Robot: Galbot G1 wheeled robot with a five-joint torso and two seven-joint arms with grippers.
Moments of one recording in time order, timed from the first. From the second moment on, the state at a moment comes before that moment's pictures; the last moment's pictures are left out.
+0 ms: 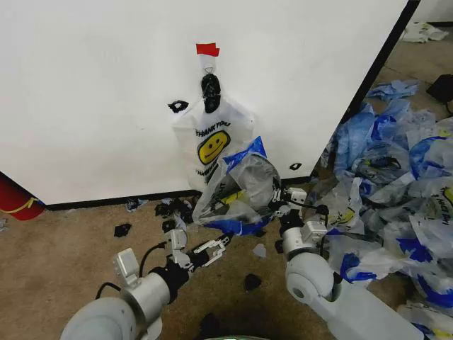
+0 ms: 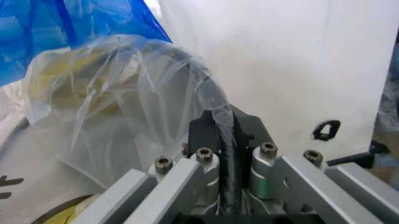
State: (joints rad) left arm 1.23 -0.58 -0.02 -2.50 -1.77 -0.02 -0.53; right arm -0.97 0.95 -0.15 2.02 0.66 0.13 0.69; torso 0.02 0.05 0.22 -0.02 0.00
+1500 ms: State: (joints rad) left arm 1.23 -0.72 0.03 -2.43 -1.70 -0.05 -0.51; right arm -0.97 0.98 -0.18 2.02 0.64 0.12 0.70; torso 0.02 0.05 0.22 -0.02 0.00
